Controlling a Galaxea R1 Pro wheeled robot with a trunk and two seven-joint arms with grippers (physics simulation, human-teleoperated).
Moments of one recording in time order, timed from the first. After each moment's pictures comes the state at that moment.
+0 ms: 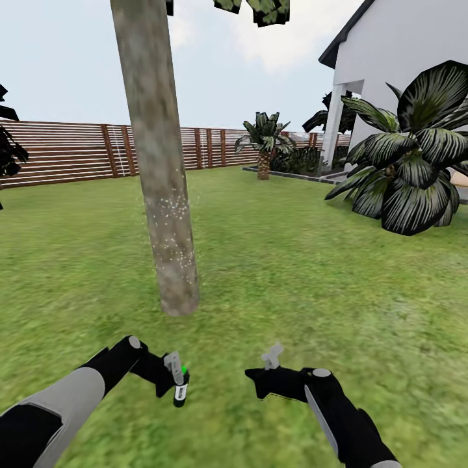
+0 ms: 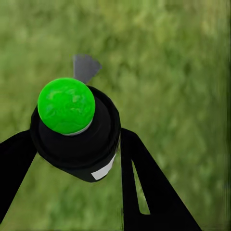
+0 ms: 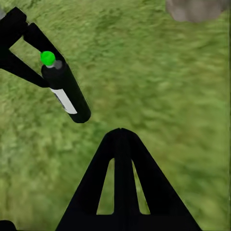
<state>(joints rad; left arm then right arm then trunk) -0.87 0.13 -0.37 -0.28 -0.45 0.00 -1.04 -0.41 0.02 0.17 -1.01 0.03 0.42 0.74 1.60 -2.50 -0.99</state>
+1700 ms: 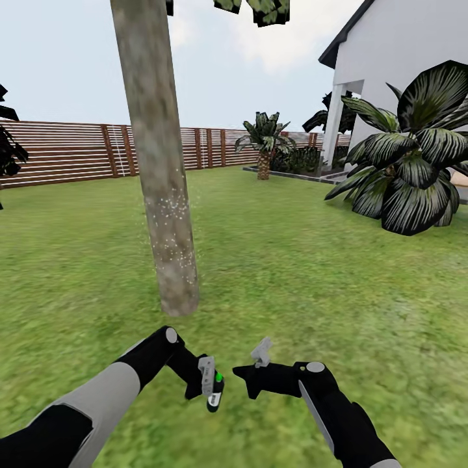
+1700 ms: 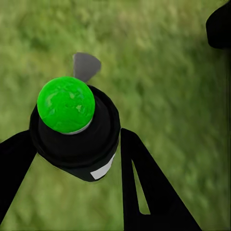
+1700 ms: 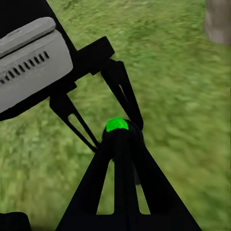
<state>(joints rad) -0.86 -0.04 -0.37 -0.40 -0.65 -0.07 -1.23 -0.41 0.02 0.23 -1.10 0.05 0.42 0.84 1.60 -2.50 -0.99</state>
